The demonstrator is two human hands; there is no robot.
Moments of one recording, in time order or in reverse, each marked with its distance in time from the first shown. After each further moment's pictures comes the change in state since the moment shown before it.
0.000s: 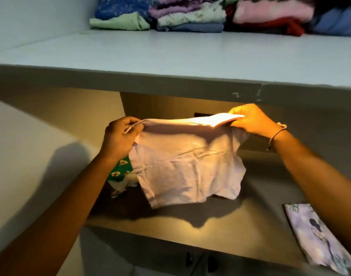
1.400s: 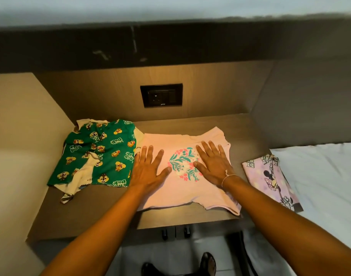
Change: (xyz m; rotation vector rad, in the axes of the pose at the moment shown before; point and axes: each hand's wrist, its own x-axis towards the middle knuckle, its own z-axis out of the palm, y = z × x) left_hand -0.117 -0.067 0.233 0.575 -0.682 0.207; right_hand -0.144 0.178 0.150 -0.498 -0.170 0.275
